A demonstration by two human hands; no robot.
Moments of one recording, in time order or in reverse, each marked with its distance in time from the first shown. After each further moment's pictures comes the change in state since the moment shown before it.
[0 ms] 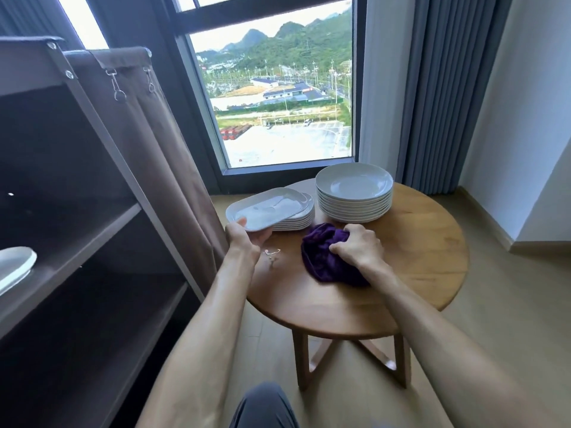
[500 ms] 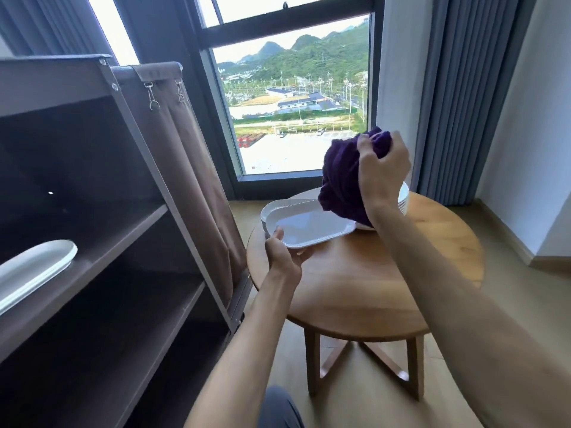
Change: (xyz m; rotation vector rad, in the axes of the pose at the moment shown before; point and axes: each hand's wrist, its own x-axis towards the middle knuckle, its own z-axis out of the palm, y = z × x) left_hand -0.055 -0.038 -0.003 0.020 -0.145 -0.008; right_hand -0.015 -0.103 -0.088 0.861 0.632 -0.356
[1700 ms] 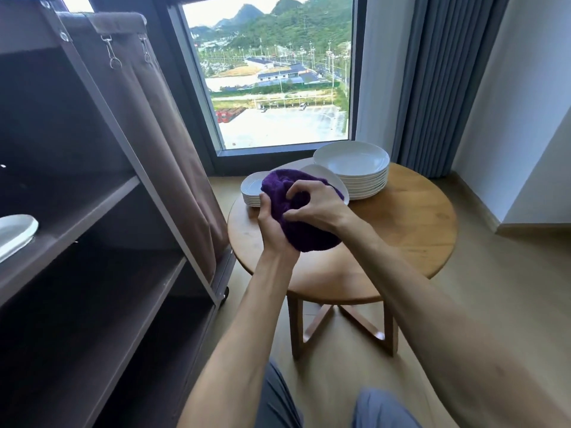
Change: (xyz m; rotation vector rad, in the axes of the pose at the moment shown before) left_hand -0.030 -0.021 0.006 -0.126 -0.274 0.009; right_hand -0.069 0.063 -0.003 -0.437 -0.913 -0.005
